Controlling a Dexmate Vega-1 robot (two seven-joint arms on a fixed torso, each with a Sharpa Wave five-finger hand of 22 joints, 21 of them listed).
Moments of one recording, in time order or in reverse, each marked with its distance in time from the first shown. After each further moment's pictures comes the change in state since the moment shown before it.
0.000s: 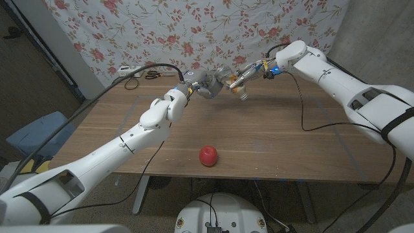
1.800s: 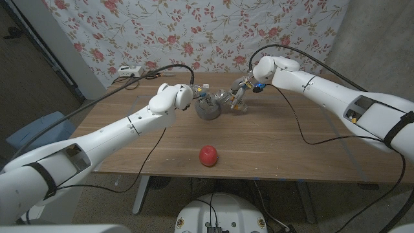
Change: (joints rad) left arm -0.247 0.007 0.200 0.085 0.067 0.031 -0.602; left_hand -0.104 0.026 -0.184 0.095 0.049 -0.652 0.024 -0.074 -0.087 -0.552 0.012 -0.182 -0.008 -0.644 0.129 -0.071 -0.049 -0.250 0.210 -0.207 -0.005; right arm -0.019 -0.033 -0.200 -0.310 -0.485 -0.261 -0.202; right_hand 0.078 0.139 -0.085 0.018 -0.008 -0.534 -0.130 -0.014 -0.084 -0.663 -0.121 -0.085 -0.099 -0.703 -0.053 -0.211 -0.186 -0.345 0.014 -0.189 -0.008
